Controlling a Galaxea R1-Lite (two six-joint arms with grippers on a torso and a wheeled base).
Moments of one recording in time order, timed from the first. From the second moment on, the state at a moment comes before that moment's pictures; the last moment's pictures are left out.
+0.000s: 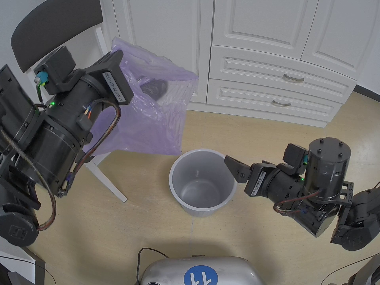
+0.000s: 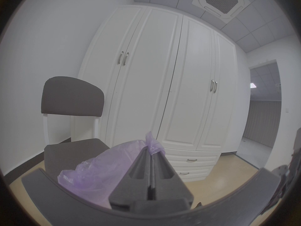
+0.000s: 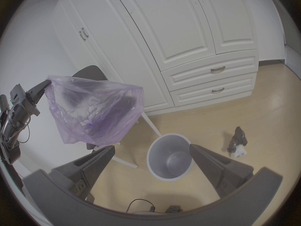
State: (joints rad) left arm -0.76 1.51 -0.77 -1.20 0.46 0.07; right arm 0.83 1.66 -0.64 -0.85 -0.46 0.48
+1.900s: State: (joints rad) left arm -0.95 1.37 -0.74 -1.27 0.46 0.08; right arm 0.80 1.99 -0.76 -1.11 -0.25 1.00
